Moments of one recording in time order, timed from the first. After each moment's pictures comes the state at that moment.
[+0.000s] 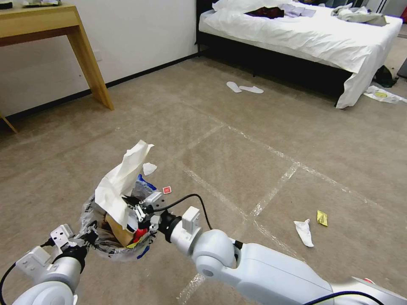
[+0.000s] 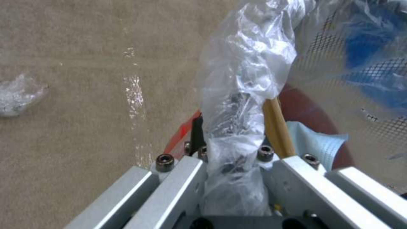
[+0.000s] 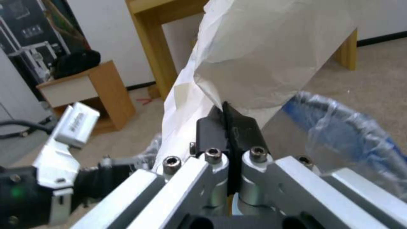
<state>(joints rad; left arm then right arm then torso) 1.60 -1.55 -0.94 -2.27 -0.80 0.63 -0.27 -0.60 1.21 -0.69 1.86 0.76 -0.05 0.21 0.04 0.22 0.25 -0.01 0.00</state>
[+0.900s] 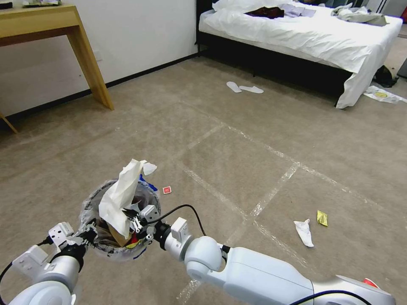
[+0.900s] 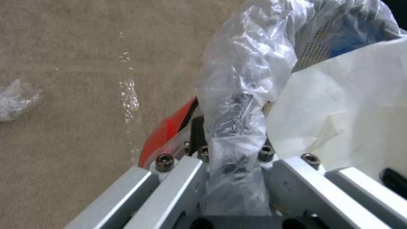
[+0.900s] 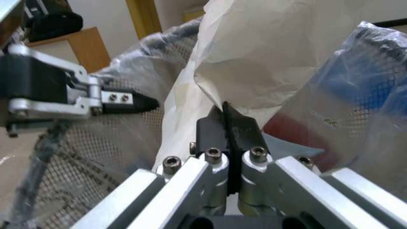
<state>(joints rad) 1.60 -1.55 -0.94 -2.30 -0.81 0.63 -0.28 -0.60 1.24 -0.75 1.69 0.68 0.00 0.18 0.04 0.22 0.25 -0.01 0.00</state>
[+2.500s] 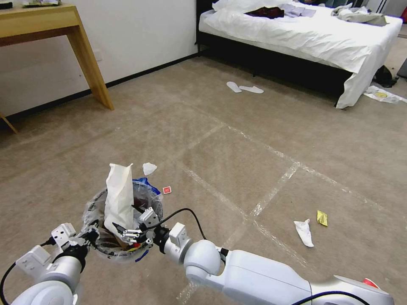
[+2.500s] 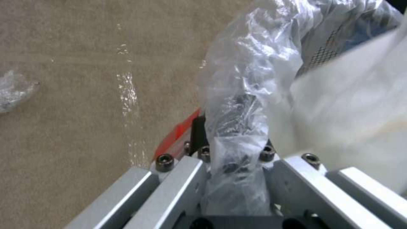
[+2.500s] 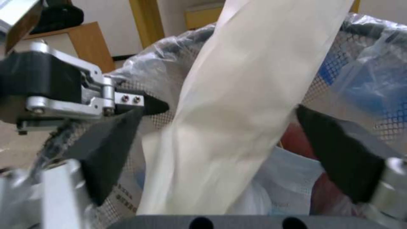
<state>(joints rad) 1.59 -1.56 -0.94 -2.28 -0.80 0.63 -0.27 -0.60 1.24 -0.77 1.69 0.65 0.01 0.20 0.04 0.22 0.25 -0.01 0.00</state>
